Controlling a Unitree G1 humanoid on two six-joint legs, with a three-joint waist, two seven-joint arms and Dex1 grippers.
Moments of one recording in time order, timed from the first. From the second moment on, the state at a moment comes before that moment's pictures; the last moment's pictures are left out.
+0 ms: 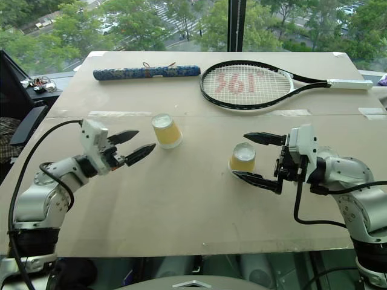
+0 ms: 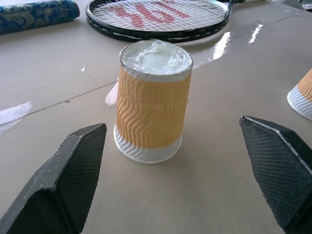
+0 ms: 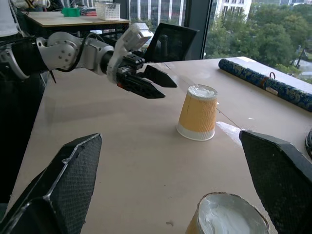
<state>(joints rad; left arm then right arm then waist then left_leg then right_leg) -0.29 0.69 0.16 0.02 -0.50 0.39 -0.88 -0.08 -0.71 -0.20 -0.55 0.72 0.42 1.01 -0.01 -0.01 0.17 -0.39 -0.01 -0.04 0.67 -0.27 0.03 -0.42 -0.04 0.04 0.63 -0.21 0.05</state>
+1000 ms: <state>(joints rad) -0.49 0.58 -0.06 0.16 -0.44 0.35 -1.26 0.39 -0.66 -0.47 -0.78 0.82 0.40 0.83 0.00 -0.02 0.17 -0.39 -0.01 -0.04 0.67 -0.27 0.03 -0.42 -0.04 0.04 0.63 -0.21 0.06</state>
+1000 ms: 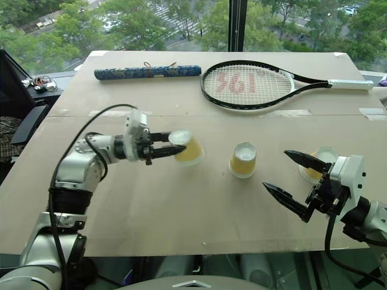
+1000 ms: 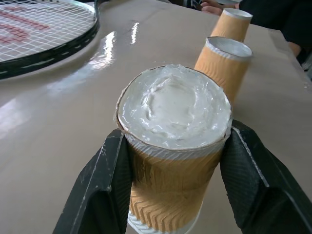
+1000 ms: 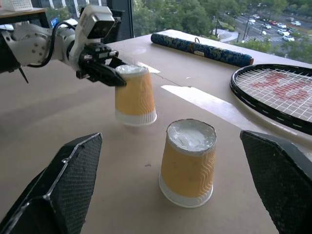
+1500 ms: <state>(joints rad) -0.49 0.47 -0.13 0.13 -0.36 0.30 -1.18 0.48 -0.62 -0.47 -0.78 0.78 0.34 0.84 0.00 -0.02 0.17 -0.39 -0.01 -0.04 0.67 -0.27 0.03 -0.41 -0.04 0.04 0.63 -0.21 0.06</state>
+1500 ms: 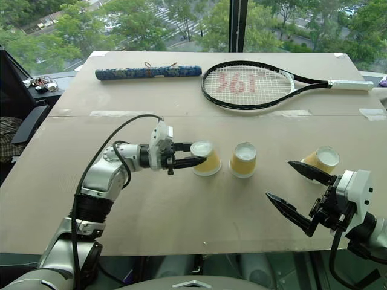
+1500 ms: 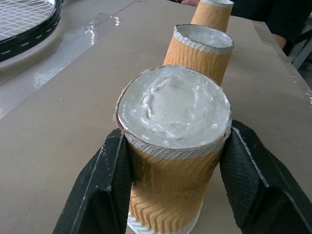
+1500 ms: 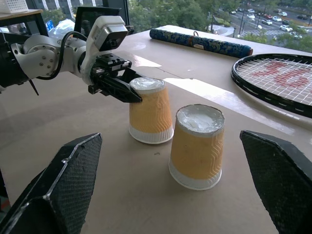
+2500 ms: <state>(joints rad) -0.55 0.37 -0.20 0.23 -0.30 0.21 -1.18 0.54 -0.60 -0.45 -0.78 0.73 0.28 0.84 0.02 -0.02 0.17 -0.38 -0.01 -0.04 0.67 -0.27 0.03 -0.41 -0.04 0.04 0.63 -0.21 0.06</state>
